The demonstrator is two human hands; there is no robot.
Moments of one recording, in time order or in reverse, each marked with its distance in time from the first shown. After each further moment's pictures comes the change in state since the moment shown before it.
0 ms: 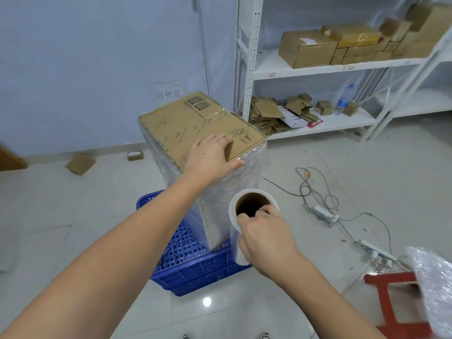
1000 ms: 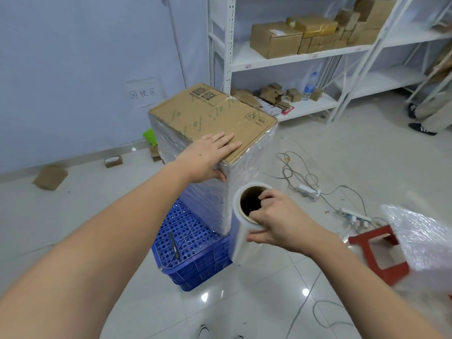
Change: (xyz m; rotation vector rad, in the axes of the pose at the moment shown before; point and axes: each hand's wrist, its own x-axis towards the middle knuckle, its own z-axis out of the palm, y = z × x) left_hand -0.029 -0.106 -0.014 0.270 -0.152 0.658; right_hand 0.003 -0.064 -0.010 0.062 0.015 -0.213
